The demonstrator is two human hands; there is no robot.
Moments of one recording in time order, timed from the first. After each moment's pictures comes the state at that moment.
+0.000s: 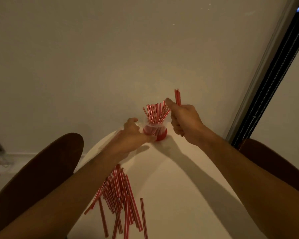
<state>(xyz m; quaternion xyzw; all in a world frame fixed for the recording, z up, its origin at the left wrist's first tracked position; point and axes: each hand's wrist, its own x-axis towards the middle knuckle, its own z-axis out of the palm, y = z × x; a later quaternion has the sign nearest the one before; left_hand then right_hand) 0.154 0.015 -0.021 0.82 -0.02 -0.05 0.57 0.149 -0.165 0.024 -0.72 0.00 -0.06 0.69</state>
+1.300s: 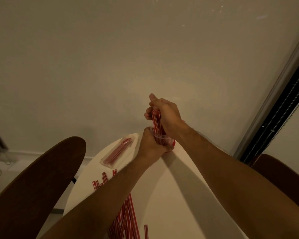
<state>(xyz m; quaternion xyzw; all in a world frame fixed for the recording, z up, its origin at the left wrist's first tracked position) 0.204 -0.030 -0.063 0.77 -0.03 0.04 0.63 0.250 -0.107 0.017 -0.66 -0.07 -0.04 0.75</state>
